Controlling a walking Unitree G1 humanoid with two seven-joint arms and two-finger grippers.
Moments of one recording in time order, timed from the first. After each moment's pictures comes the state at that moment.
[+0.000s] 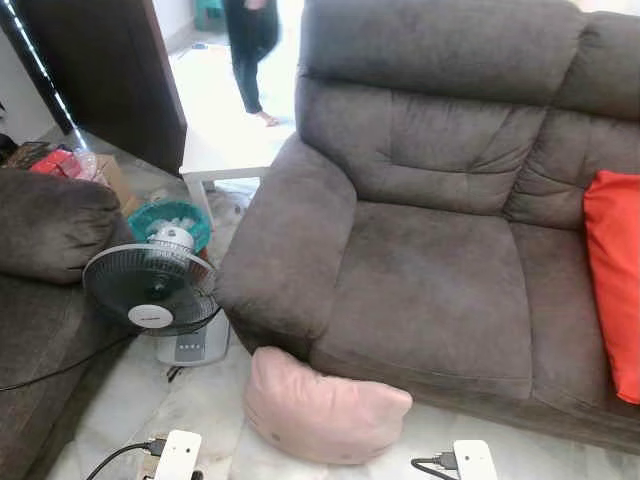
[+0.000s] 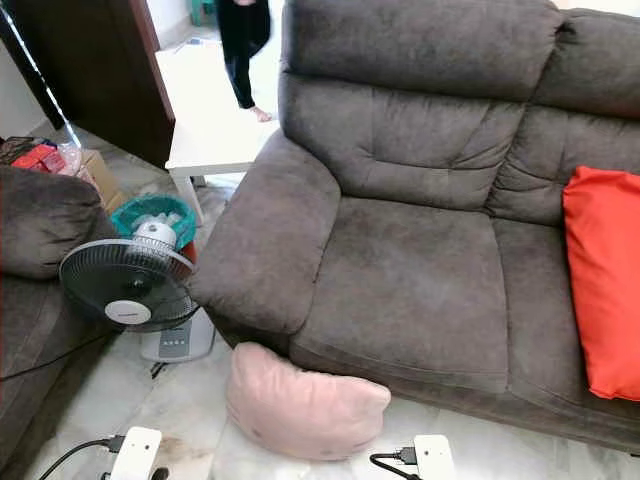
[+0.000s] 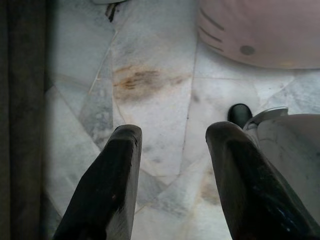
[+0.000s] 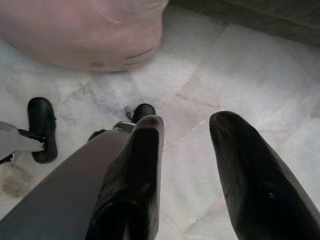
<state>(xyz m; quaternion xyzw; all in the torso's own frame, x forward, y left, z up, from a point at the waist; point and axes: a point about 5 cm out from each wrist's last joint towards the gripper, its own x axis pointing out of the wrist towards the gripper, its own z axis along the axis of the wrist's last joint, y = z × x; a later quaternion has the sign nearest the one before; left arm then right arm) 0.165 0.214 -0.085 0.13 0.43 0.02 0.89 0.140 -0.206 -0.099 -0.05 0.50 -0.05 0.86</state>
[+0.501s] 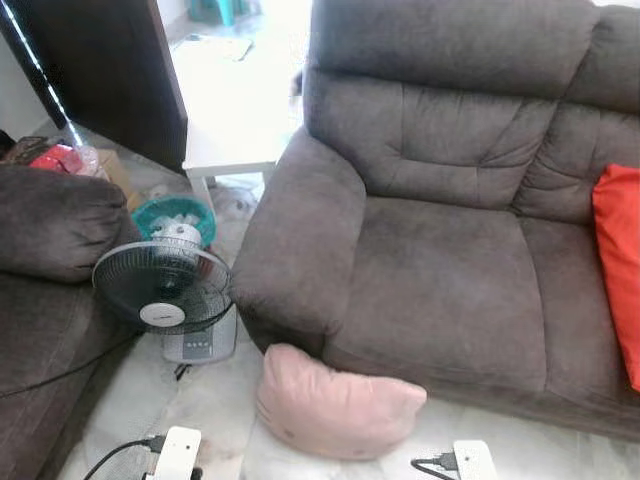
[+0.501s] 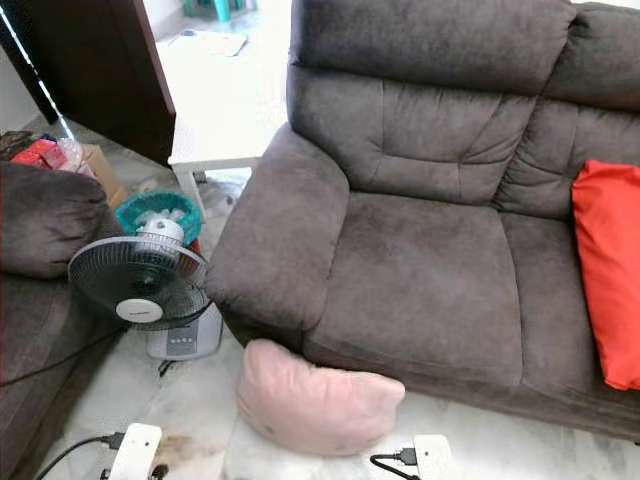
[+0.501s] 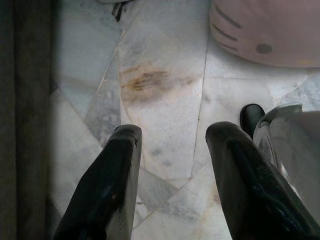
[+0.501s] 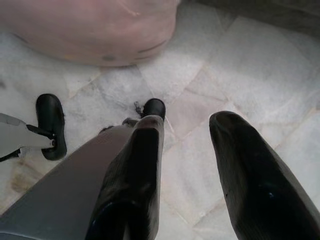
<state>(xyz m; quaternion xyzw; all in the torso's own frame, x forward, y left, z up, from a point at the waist) 0.167 0.215 -0.084 0.13 0.43 0.03 0.89 0.138 -0.206 -0.100 -0.05 0.50 -0.05 0.86</state>
